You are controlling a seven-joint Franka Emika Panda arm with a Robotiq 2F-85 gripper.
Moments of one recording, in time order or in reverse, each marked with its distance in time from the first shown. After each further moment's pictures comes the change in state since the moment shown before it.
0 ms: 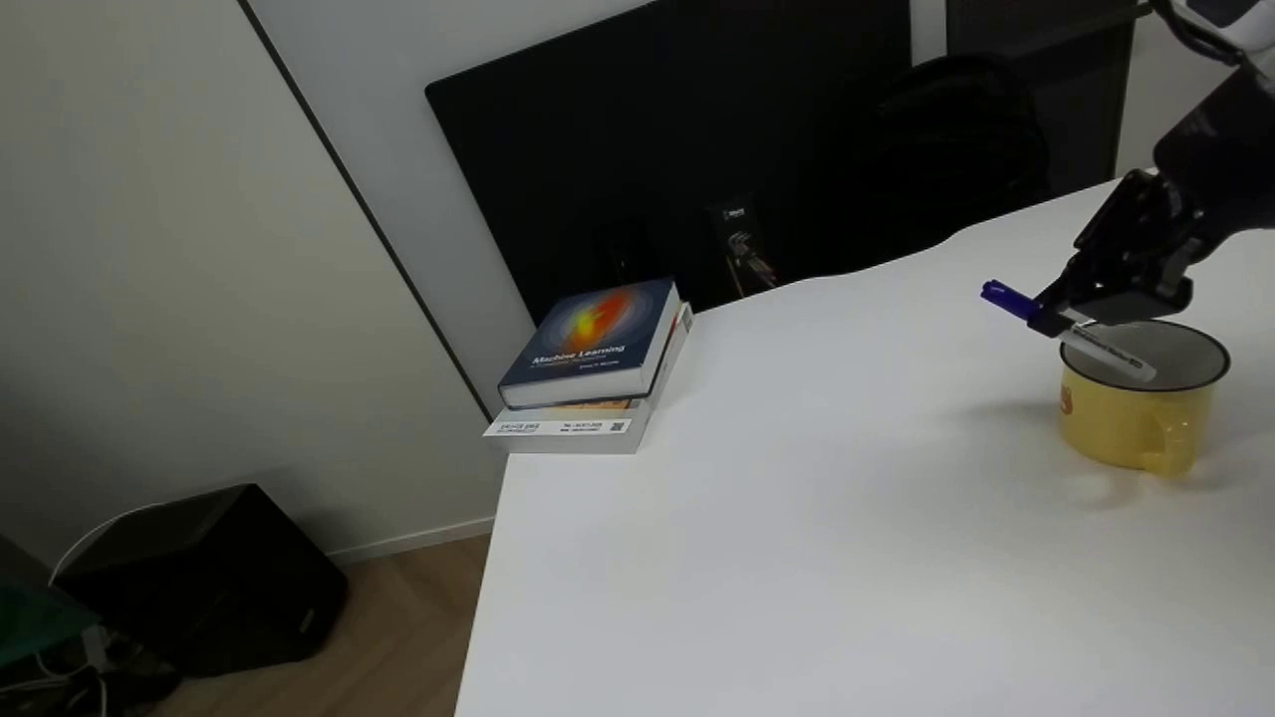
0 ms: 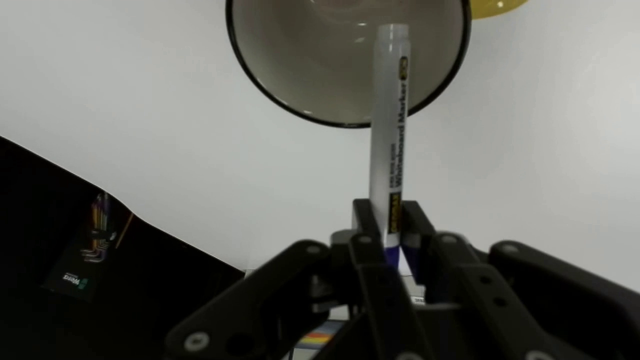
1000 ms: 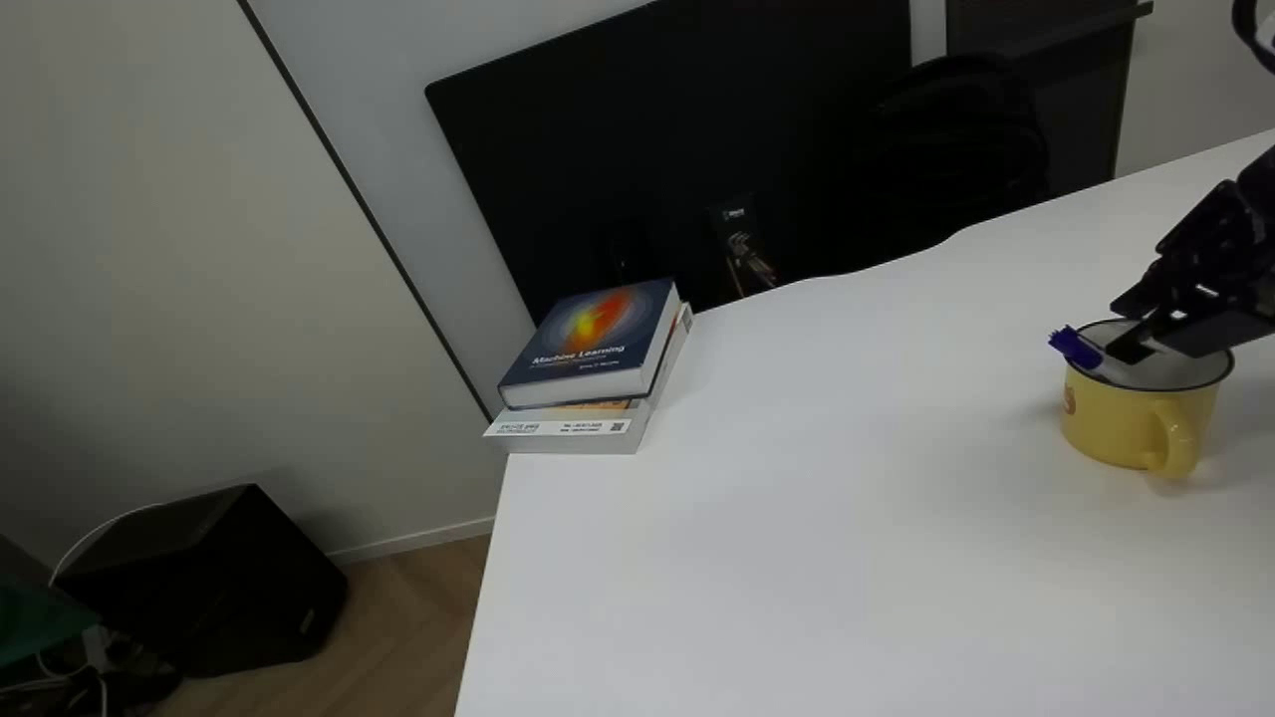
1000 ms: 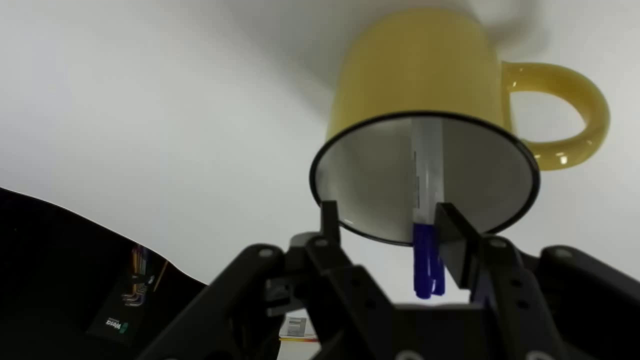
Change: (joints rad) arm -0.064 0.080 -0.057 -0.002 -0.082 0.044 -0.017
